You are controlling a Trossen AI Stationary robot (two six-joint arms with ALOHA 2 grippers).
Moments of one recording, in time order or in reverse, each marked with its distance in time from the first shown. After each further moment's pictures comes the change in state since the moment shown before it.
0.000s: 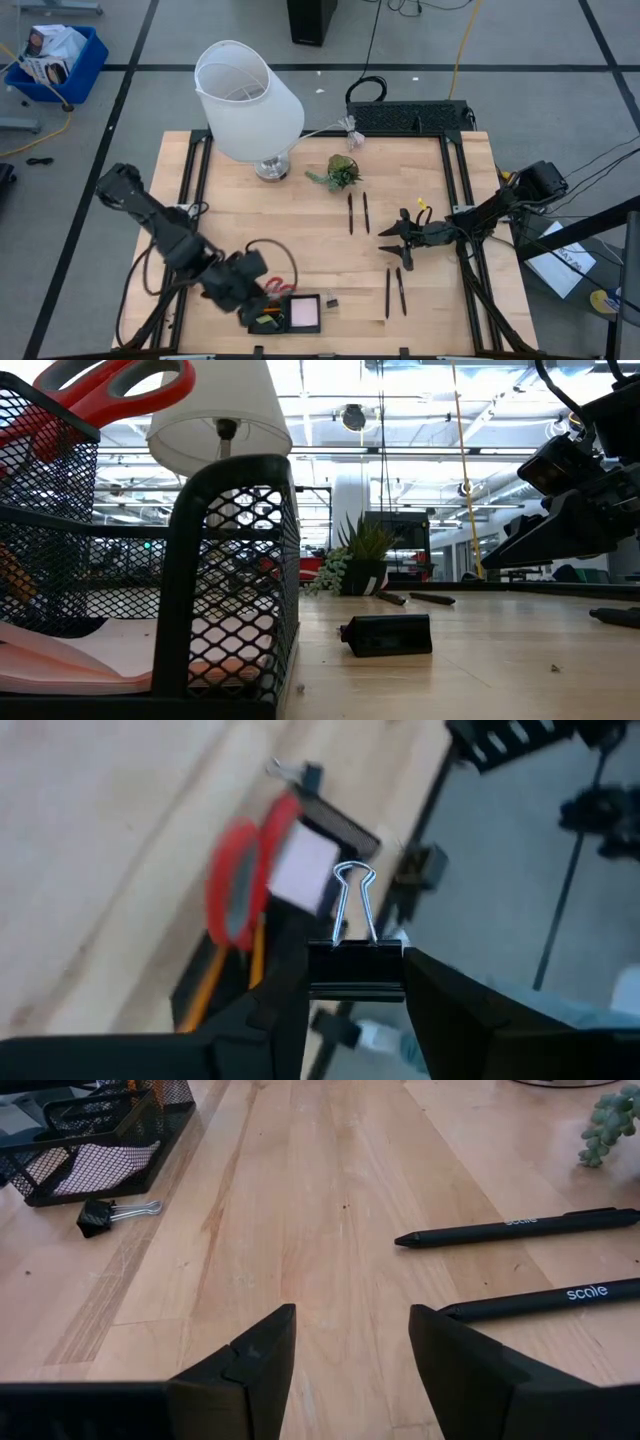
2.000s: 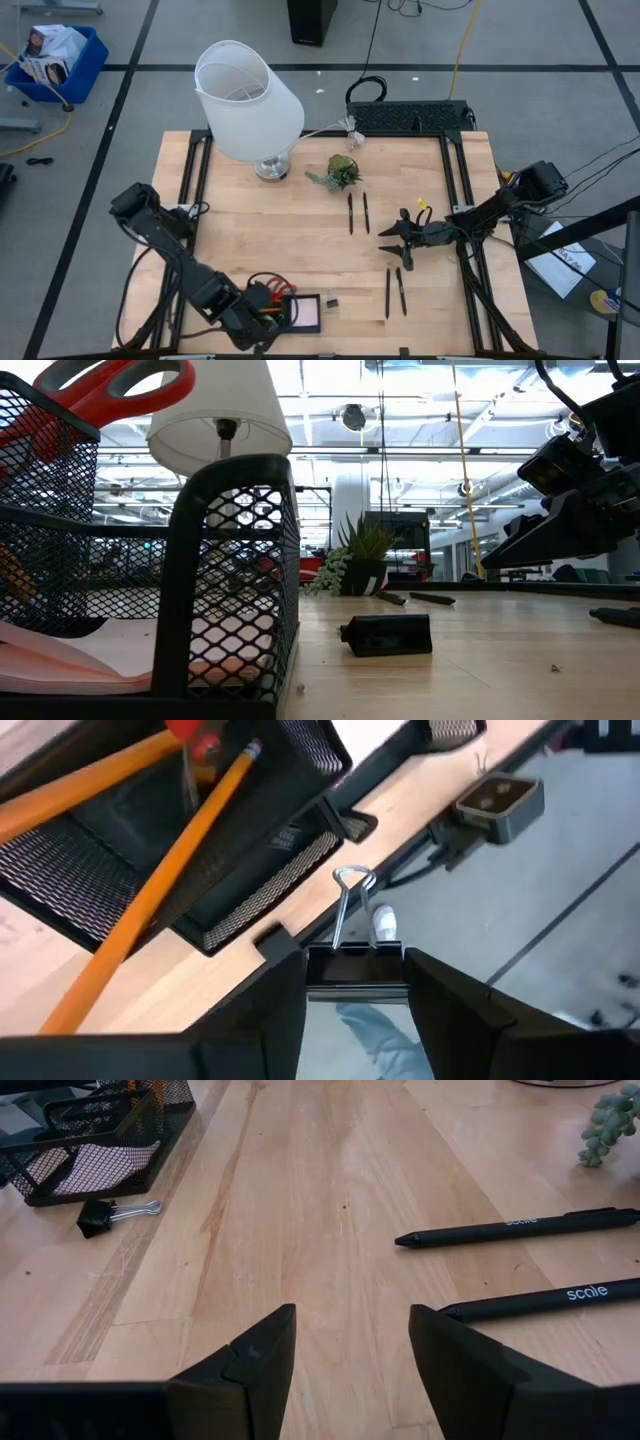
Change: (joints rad) left arm -0.078 0.243 0.000 0.114 0.167 -0.531; right arm 0.000 0.000 0.000 0.000 0.000 0.000
